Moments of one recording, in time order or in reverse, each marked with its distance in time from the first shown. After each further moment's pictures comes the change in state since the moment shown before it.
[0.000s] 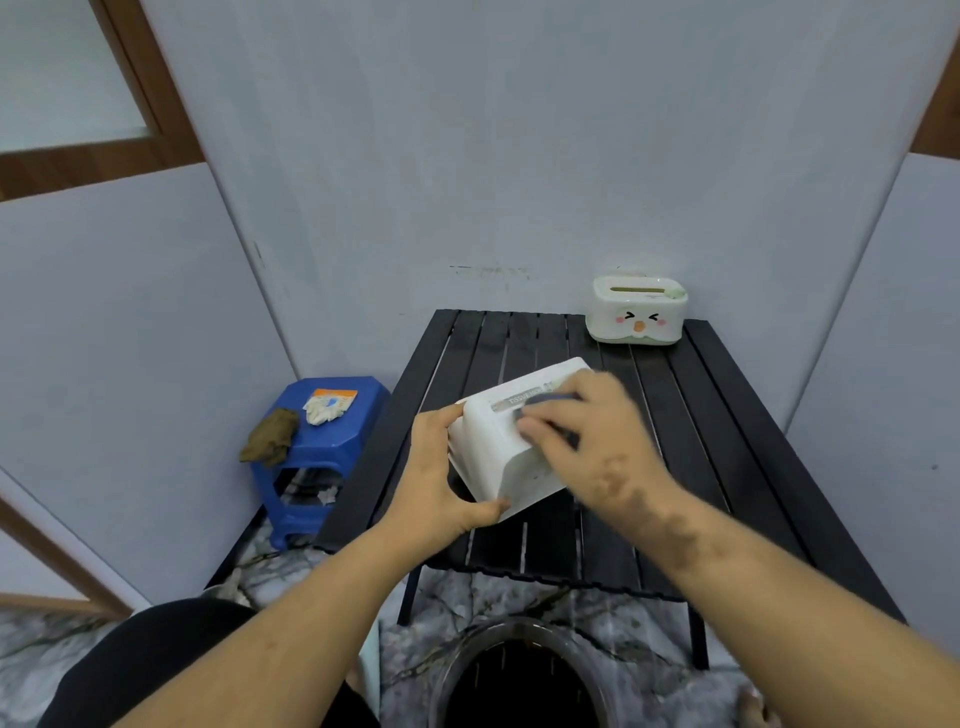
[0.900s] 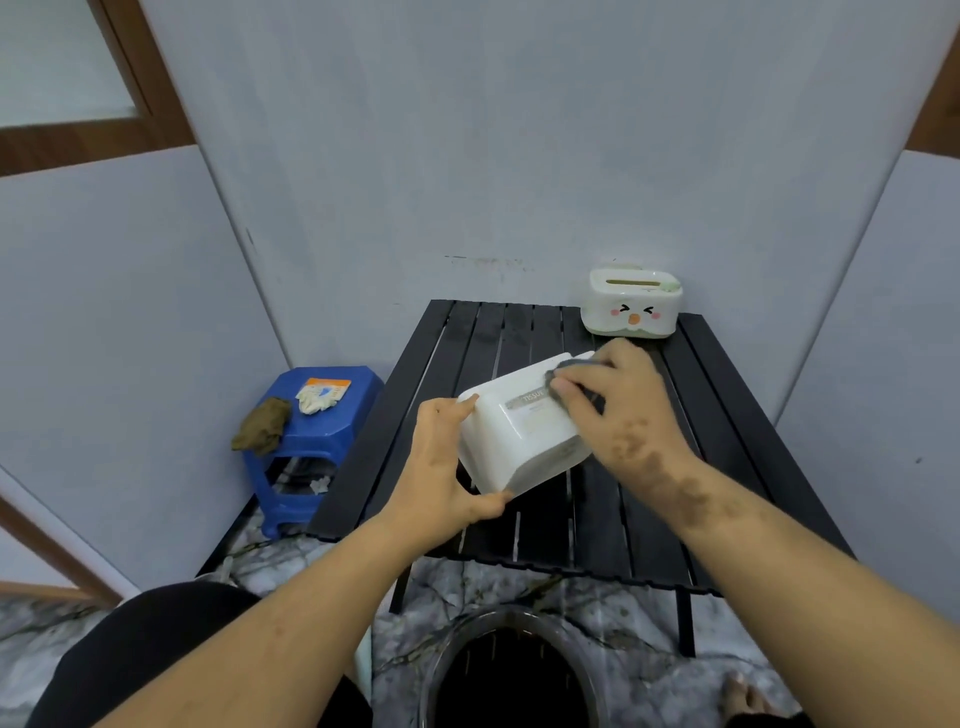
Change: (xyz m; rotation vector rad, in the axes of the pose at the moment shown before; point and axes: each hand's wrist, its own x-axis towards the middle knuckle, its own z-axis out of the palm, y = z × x) left_hand 0.002 0.001 0.008 0.089 -0.010 0.116; right_hand 0.014 0.023 -0.015 -0.057 0.059 0.062
